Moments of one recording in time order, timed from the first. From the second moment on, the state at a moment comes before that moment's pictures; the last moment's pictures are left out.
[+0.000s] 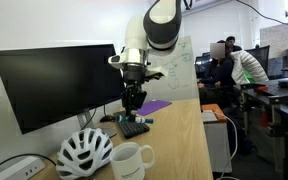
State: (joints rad) arm -0.34 0.72 0.56 -1.99 -0.06 2.87 -0.76
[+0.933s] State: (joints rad) arm -0.57 0.85 0.85 -1.97 -0.05 2.90 -1.06
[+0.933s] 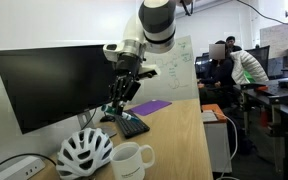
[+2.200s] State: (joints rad) arm -0.75 1.43 1.09 -1.81 -0.20 2.94 -1.39
